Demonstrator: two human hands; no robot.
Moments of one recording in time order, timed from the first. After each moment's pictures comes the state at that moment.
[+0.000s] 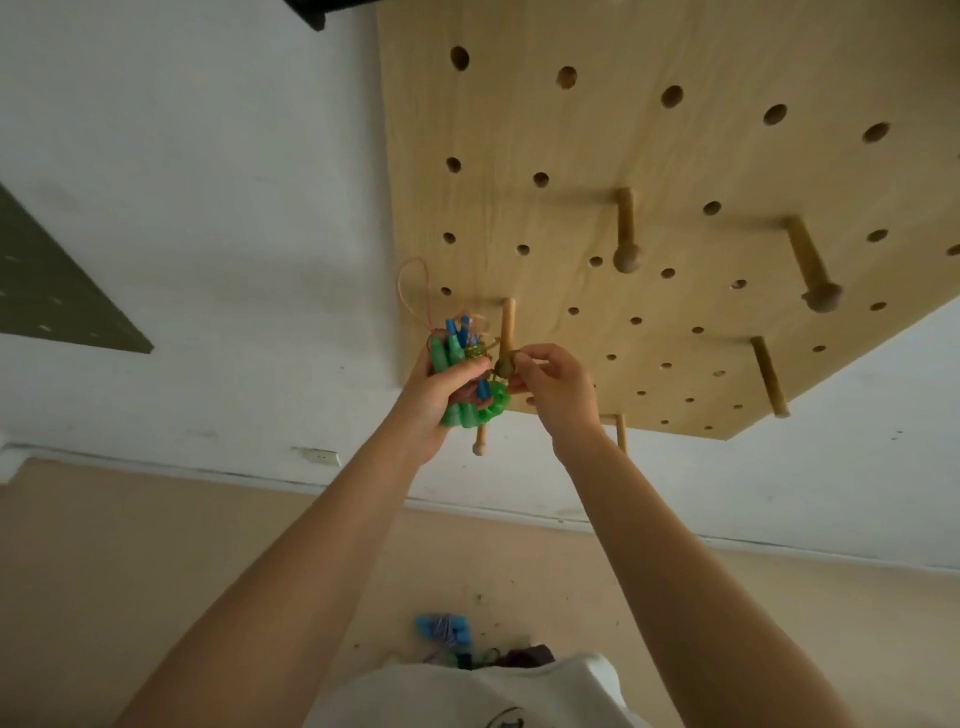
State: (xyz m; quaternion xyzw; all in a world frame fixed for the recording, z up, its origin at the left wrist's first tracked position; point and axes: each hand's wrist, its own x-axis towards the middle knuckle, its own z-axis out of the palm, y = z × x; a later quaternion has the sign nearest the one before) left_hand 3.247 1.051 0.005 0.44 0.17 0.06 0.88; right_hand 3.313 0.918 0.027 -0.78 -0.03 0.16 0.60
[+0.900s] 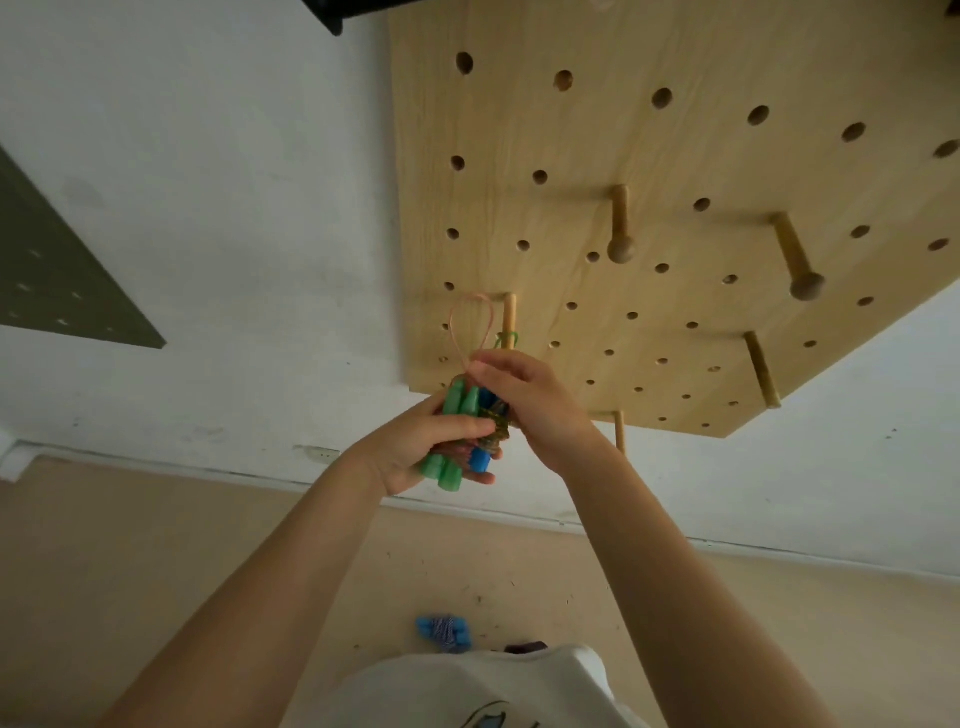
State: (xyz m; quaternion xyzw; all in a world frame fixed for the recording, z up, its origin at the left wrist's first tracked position) left_hand 3.189 1.052 0.020 0.54 0.10 -0.15 0.82; right_hand 3.276 0.919 0.049 -0.72 -0.13 0.31 0.60
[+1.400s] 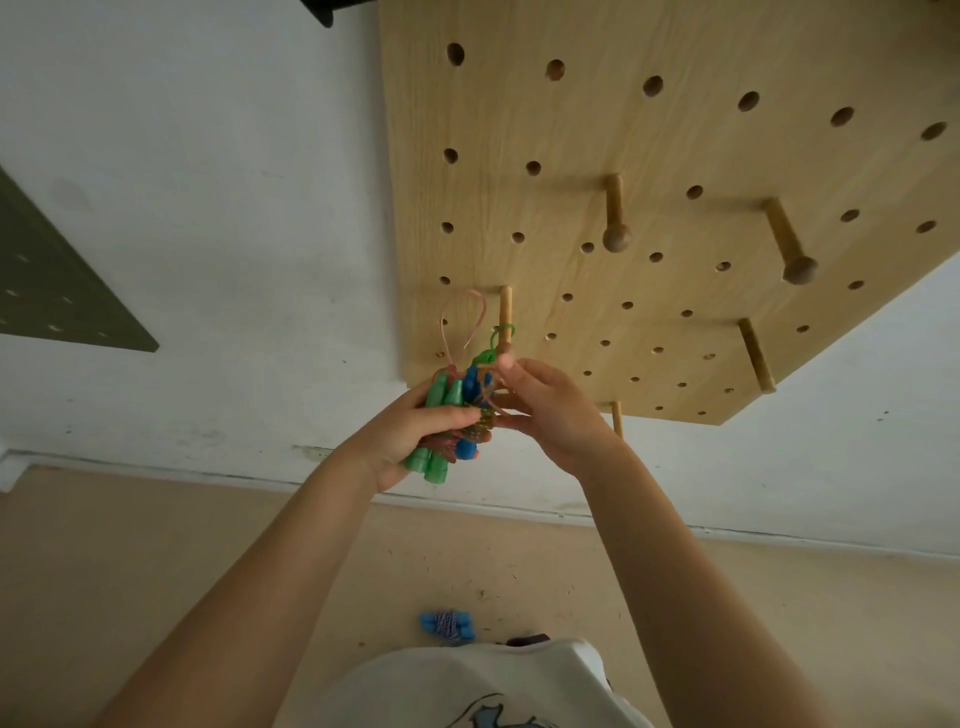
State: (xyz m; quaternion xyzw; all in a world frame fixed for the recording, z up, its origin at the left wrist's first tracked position) left_hand 3.182 1.060 0.018 0.56 0.12 -0.10 0.82; right_hand 3.278 0.899 0.035 -0.68 -0.11 0.35 0.64
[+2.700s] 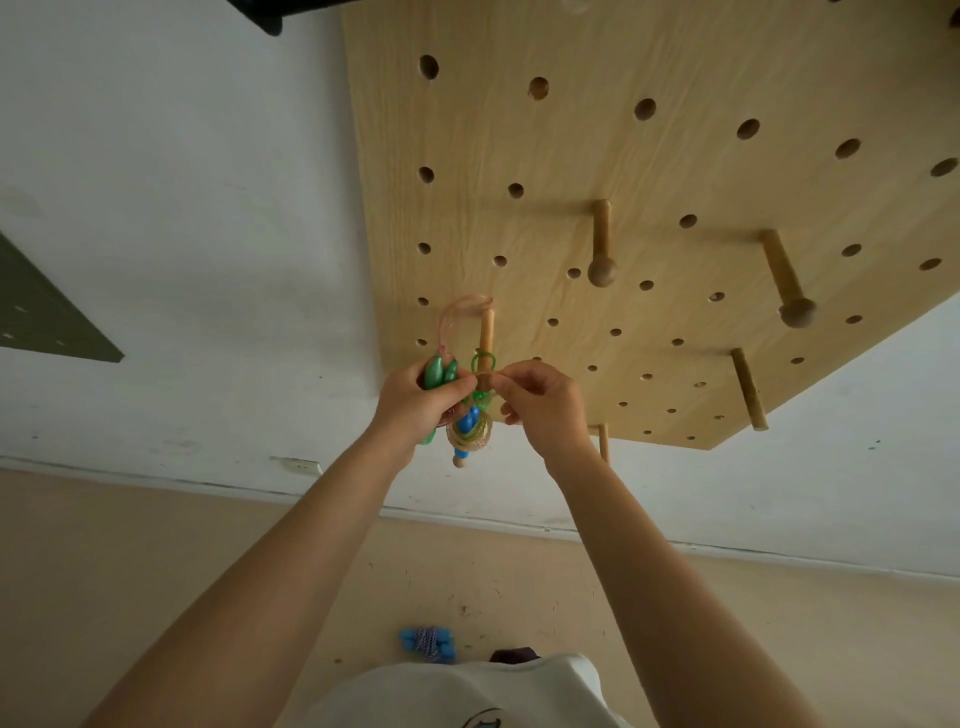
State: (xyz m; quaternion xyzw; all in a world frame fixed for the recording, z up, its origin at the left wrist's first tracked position) left_hand 3.257 1.046 0.015 0.63 0.31 0.08 0.71; right_hand 3.325 0.907 0.017 -0.78 -0.08 0.17 0.60
